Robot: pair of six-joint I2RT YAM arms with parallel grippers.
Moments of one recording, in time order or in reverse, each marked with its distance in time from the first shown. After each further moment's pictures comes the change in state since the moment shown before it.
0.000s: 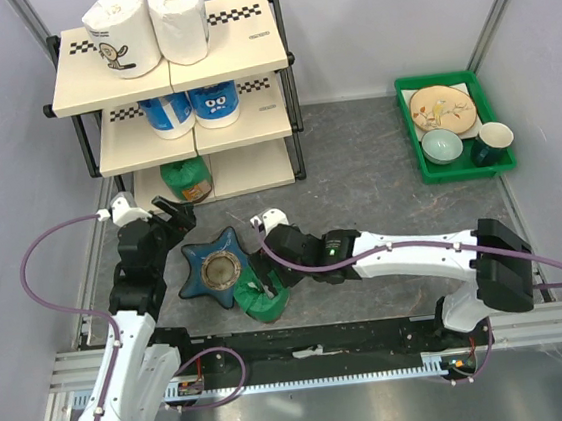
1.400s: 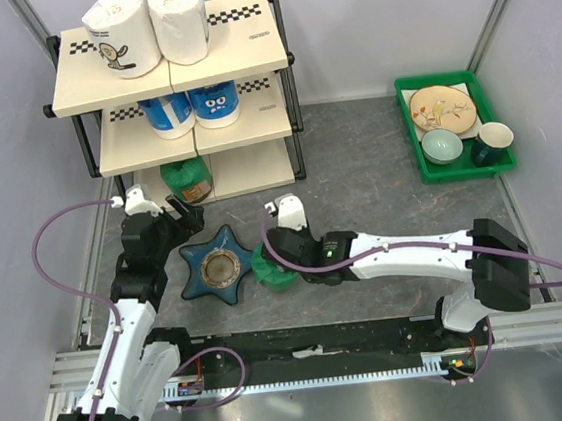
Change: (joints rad) left arm 0.006 0.093 0.022 -0.004 0.126 0.143; right arm 0.004 0.037 0.003 -0.027 0.386 0.142
